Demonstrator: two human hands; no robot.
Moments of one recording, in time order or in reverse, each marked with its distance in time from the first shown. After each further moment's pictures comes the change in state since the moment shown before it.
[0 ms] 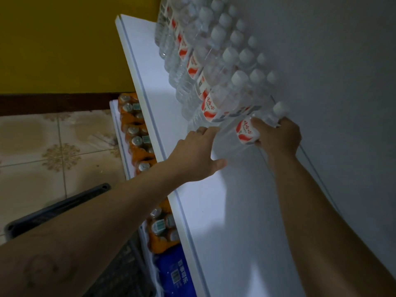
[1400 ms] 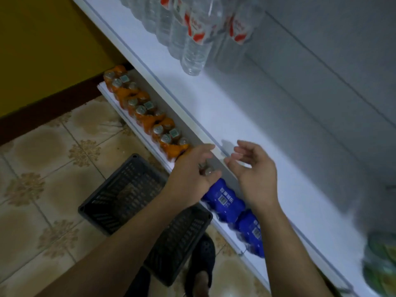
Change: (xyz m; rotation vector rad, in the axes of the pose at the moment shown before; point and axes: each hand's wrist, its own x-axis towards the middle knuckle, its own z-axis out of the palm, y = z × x) left_hand -0.196 -0.055 0.029 -0.363 -0.265 -0.105; right_hand -0.315 0.051 -0.023 0.196 -0.080 0.215
